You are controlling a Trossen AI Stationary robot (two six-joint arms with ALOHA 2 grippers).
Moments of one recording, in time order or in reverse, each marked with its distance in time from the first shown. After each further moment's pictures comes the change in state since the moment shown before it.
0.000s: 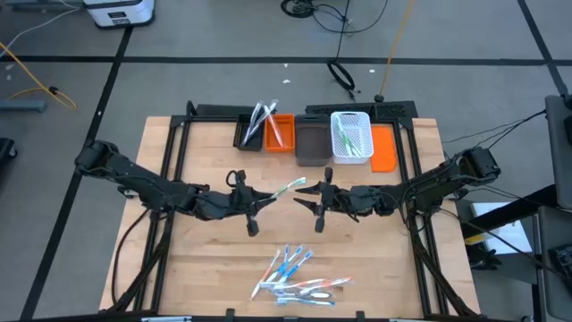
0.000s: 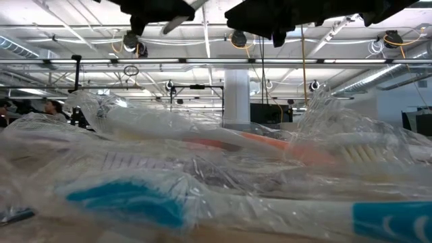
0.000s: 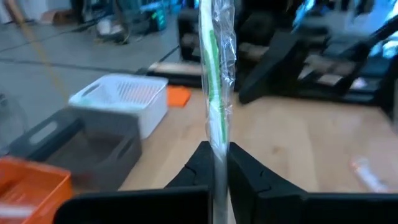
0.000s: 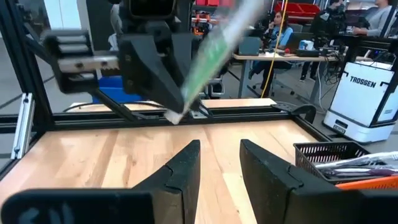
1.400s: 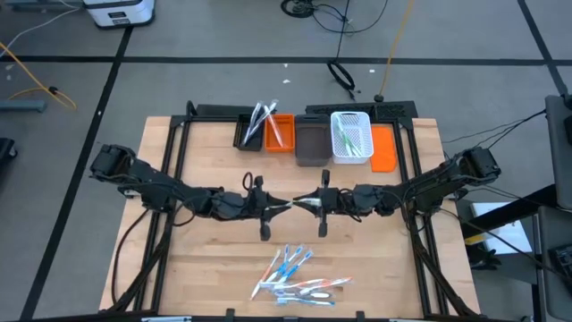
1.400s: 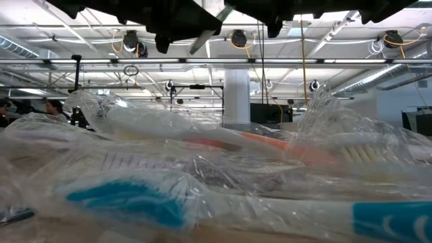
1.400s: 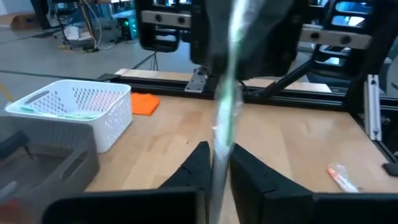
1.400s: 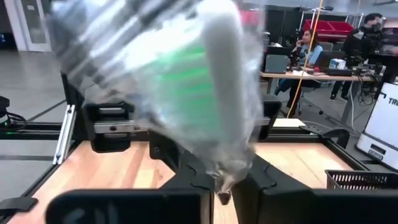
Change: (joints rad) left arm 0.055 0.192 0.000 0.260 0.161 0.025; right arm 0.002 0.000 0.001 0.071 -0.108 -0.045
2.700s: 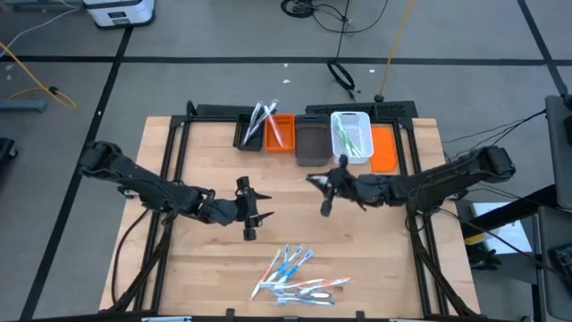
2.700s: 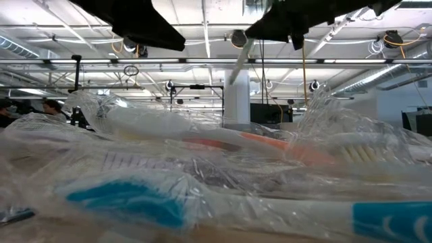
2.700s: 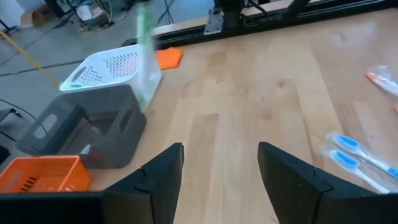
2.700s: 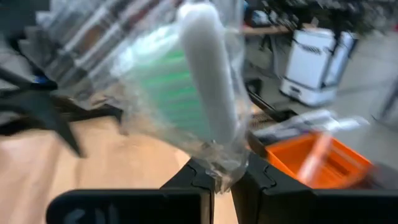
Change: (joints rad) left arm -0.070 -0.155 0.002 -0.450 -0.133 0.103; right arm -0.073 -0.187 -0.002 -0.383 0.222 0.149
